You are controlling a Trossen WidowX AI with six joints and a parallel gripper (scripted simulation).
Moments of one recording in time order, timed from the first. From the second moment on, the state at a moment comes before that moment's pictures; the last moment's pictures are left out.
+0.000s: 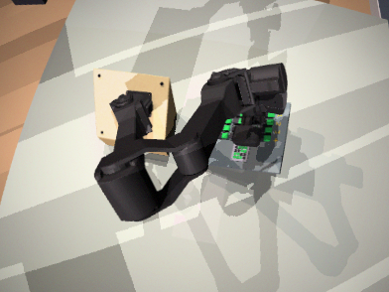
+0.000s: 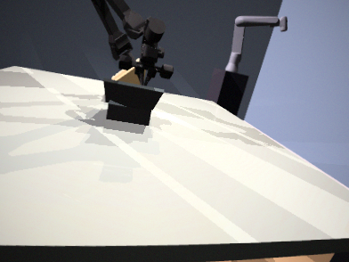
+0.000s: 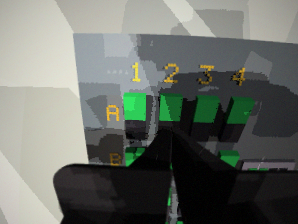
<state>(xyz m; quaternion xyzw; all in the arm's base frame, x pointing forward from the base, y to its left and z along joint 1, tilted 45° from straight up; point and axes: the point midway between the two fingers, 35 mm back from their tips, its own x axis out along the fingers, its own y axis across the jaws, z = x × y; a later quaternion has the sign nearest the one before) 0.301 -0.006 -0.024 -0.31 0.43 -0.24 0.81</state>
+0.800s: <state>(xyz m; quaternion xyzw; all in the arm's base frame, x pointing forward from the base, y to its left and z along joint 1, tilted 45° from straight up) 0.291 0.023 0.030 -0.30 0.45 -0.24 0.81</state>
